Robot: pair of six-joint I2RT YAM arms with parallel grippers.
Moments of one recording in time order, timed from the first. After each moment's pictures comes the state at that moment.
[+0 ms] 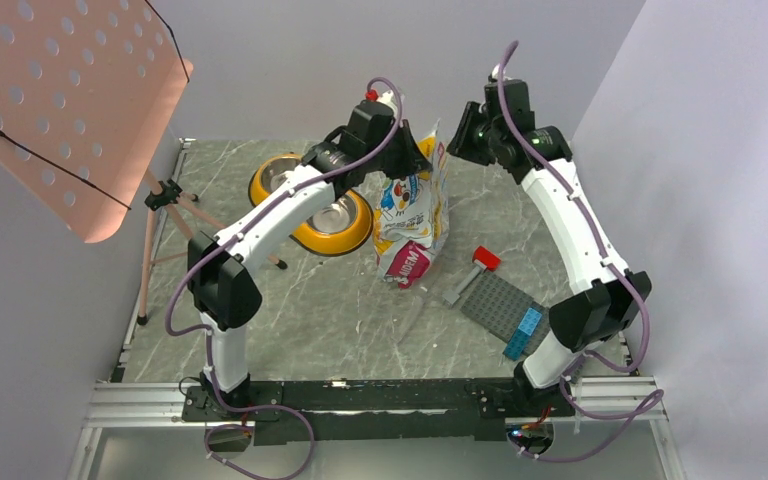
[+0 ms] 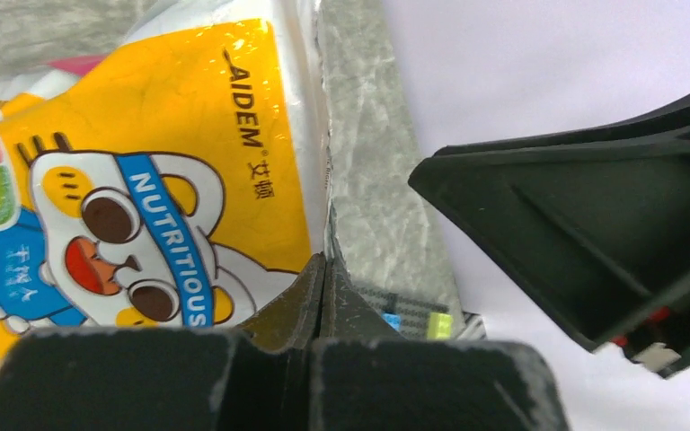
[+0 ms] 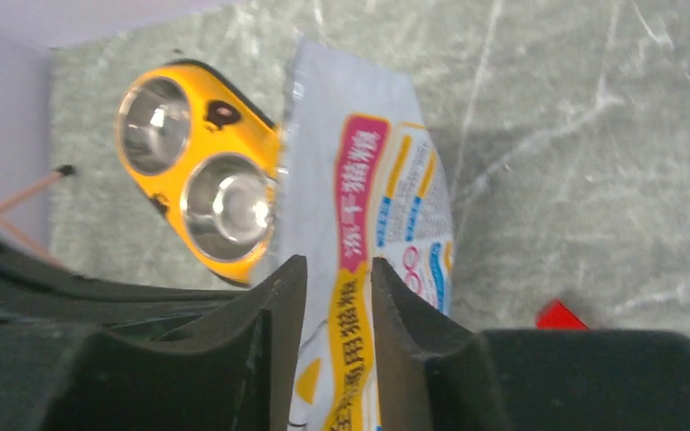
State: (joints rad) left arm -0.69 1.92 1.97 -0.48 0.12 -0.75; right arm 0.34 1.64 1.83 -0.84 0.05 0.51
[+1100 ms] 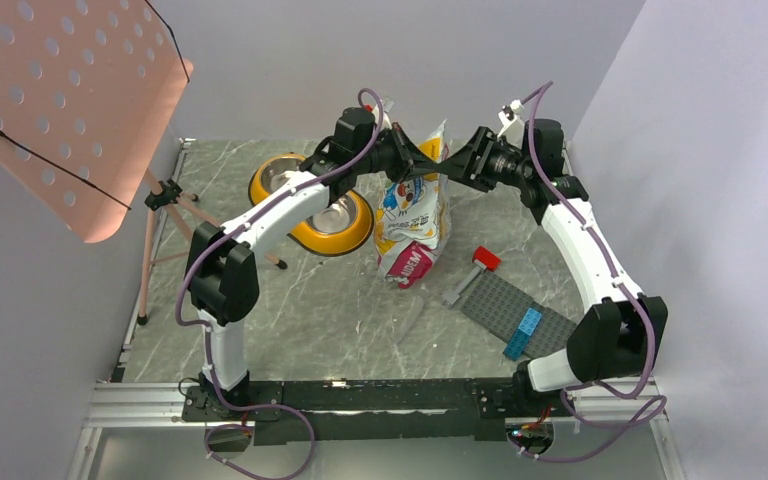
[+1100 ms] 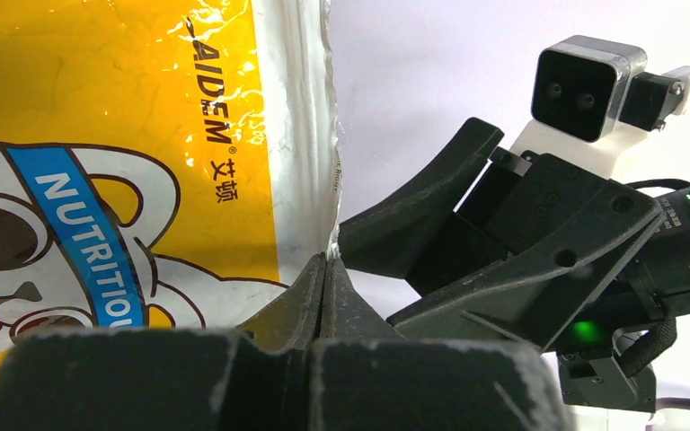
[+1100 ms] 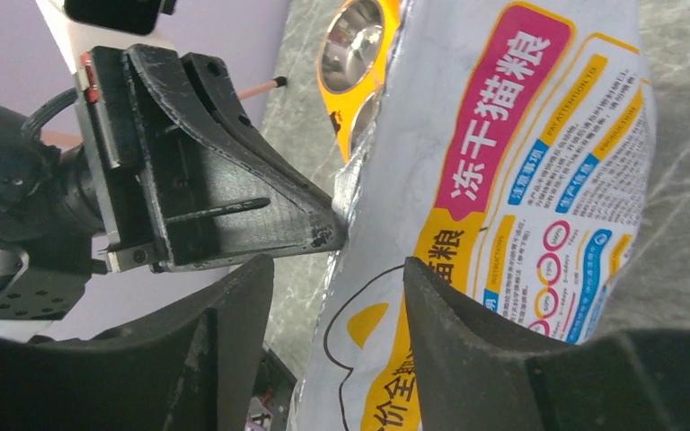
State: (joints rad) left arm -0.61 1.93 1.75 -0.08 0.49 -1.10; right arm 0.13 1.43 1.32 -0.32 -0.64 0.65
